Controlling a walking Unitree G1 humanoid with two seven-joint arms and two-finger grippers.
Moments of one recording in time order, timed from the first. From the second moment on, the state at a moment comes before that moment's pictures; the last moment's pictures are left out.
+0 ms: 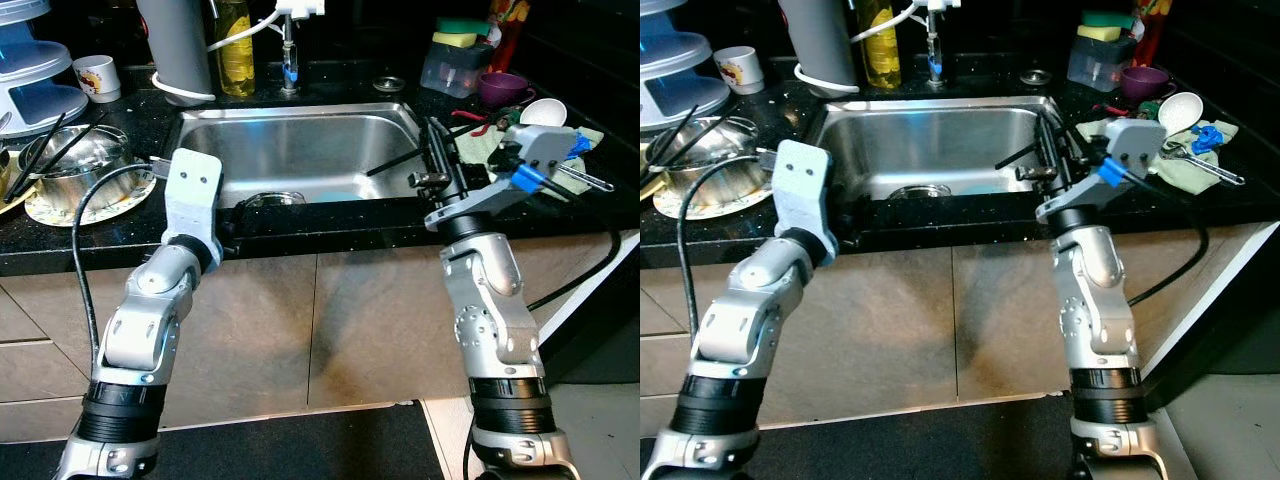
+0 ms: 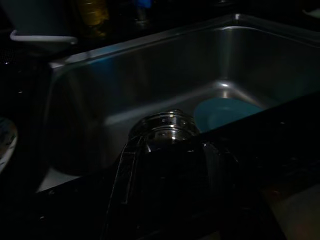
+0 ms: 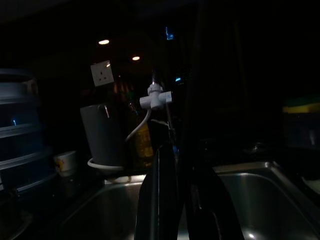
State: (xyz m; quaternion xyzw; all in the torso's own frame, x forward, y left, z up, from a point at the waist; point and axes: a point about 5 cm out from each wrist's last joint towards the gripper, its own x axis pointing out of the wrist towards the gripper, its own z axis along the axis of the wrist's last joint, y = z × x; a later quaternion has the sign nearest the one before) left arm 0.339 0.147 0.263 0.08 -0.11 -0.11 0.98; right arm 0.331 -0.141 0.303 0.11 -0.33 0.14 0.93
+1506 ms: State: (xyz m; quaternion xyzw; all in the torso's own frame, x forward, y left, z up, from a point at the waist) left arm 0.334 0.141 0.270 0.08 -0.13 -0.13 0.98; right arm 0.334 -0.138 0.297 0.10 -0.33 0.14 0.93
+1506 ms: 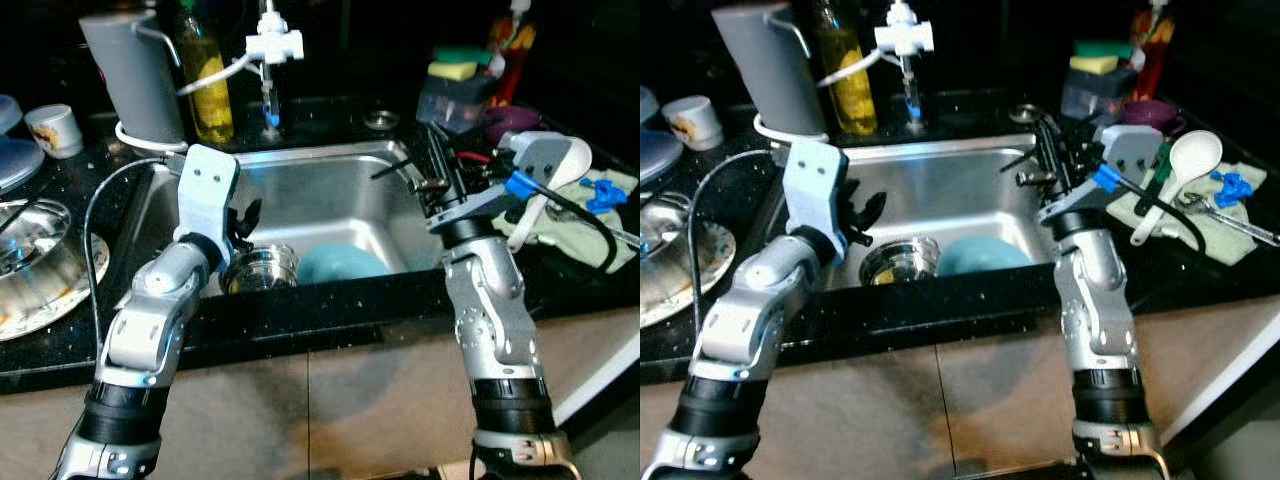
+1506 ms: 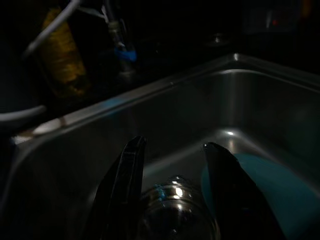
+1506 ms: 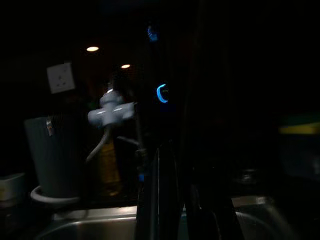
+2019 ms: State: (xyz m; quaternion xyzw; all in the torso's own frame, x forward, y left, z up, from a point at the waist) left arm 0.335 0.140 0.269 0.09 -0.12 -0.13 0.98; right arm 0.339 -0.134 0.296 0.09 -0.32 0.16 0.93
